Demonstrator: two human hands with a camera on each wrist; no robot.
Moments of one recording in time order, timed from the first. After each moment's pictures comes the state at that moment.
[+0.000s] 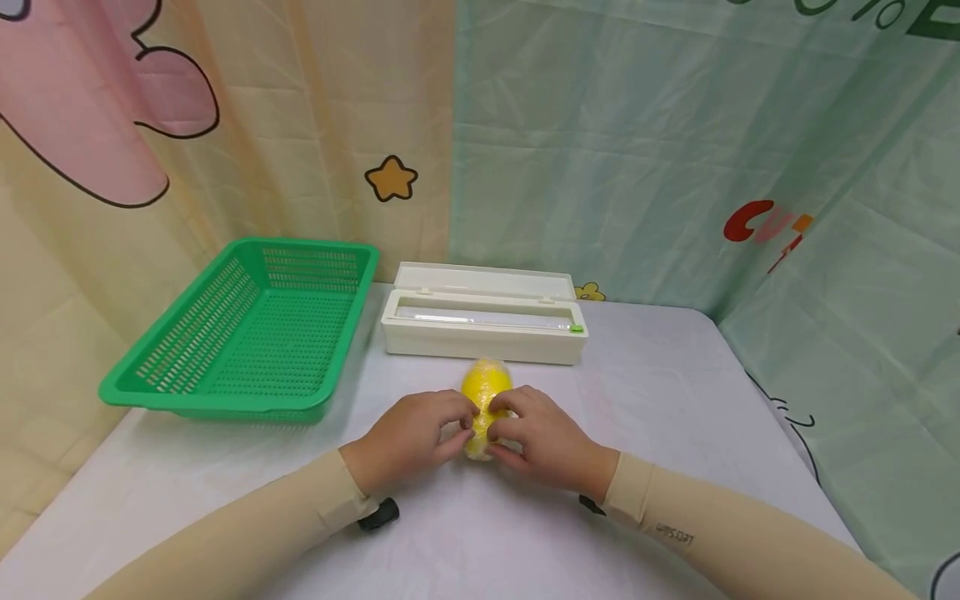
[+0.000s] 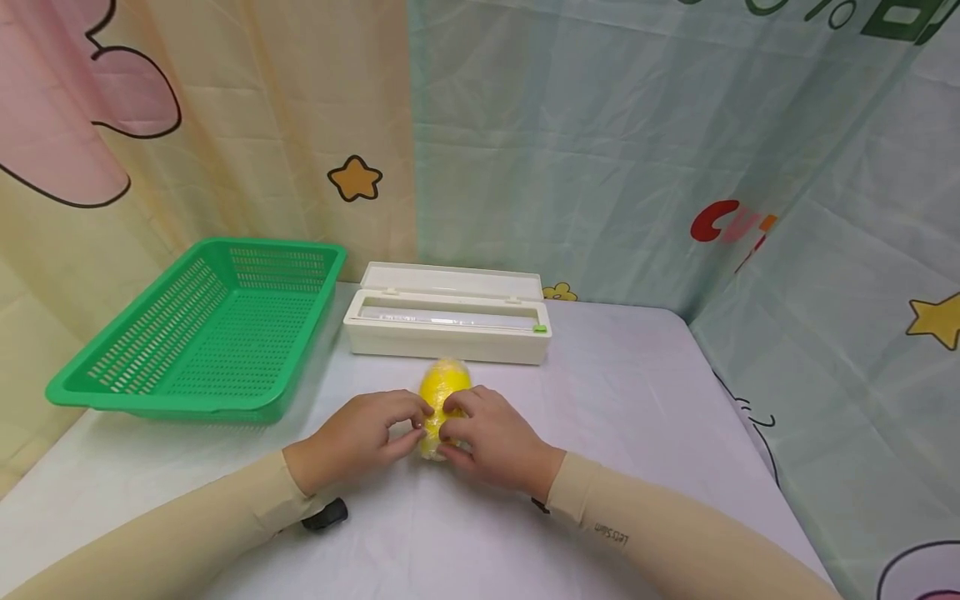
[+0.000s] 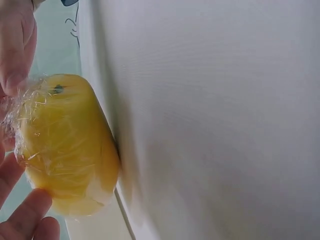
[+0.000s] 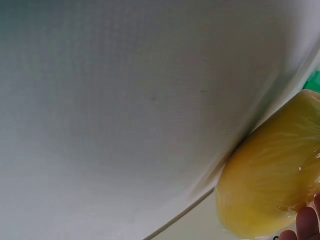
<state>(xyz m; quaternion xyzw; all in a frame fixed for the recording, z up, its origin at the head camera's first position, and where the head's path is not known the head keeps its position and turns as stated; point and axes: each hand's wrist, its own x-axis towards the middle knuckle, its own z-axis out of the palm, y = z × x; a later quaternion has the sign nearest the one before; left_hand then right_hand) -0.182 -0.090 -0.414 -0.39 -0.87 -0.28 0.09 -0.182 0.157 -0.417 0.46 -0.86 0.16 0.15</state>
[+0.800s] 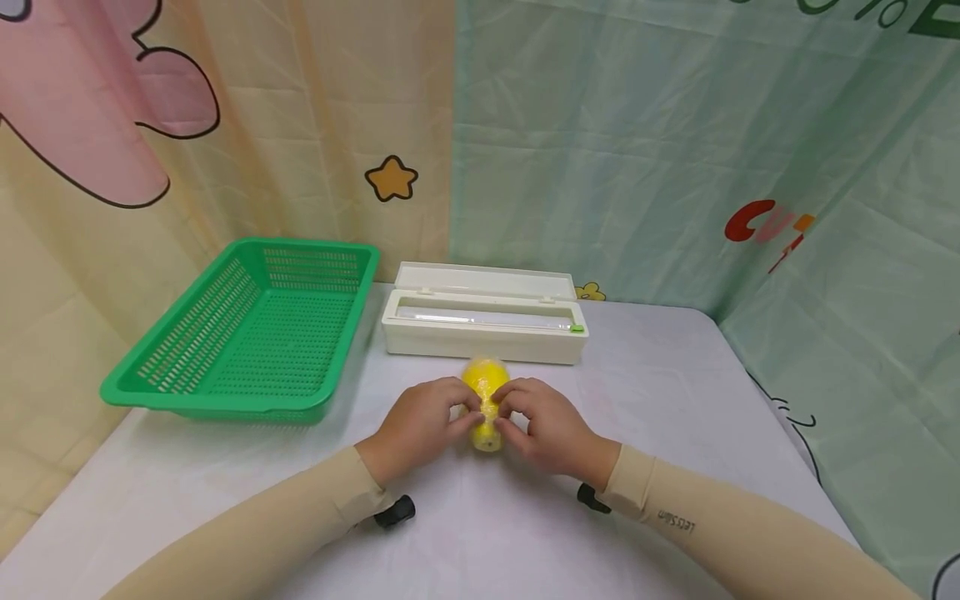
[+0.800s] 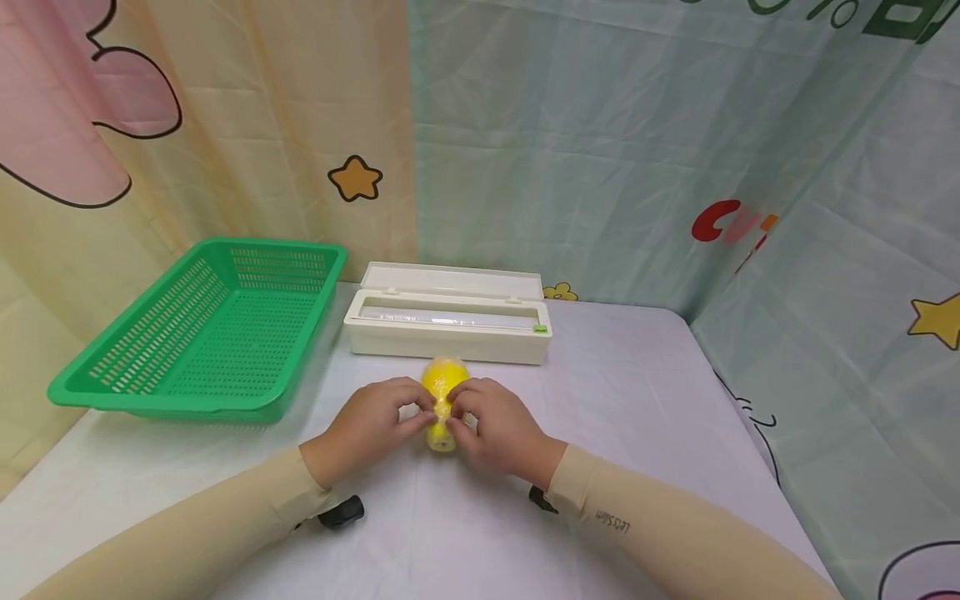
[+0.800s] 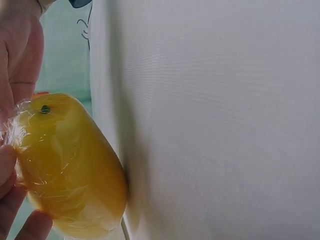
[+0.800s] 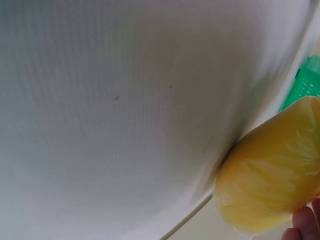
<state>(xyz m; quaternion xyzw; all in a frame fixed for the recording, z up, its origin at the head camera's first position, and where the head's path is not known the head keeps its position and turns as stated) -0.188 -0.071 -0.409 -0.27 -0.91 -0.32 0.07 -0.186 0.153 -0.407 0.35 -0.90 0.26 0.09</state>
